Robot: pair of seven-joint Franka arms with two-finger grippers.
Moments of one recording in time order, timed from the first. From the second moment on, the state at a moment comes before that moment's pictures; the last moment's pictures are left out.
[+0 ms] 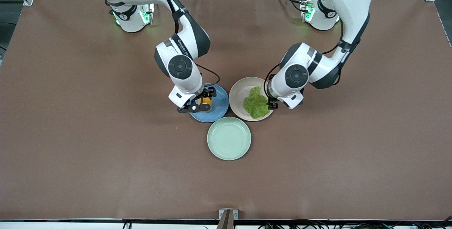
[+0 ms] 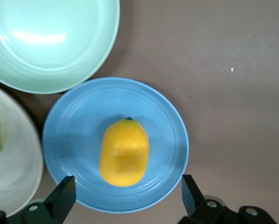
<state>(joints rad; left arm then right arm) -0.20 0.50 -0.42 -1.88 0.01 2.21 -2.18 0.75 0.54 -0.13 -1.68 0.17 2.13 0.47</state>
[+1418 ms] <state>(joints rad) -0.26 0.63 -0.41 -1.85 0.18 2.29 -2.53 0.77 0.62 -0.15 -1.65 0.19 2.16 0.50</state>
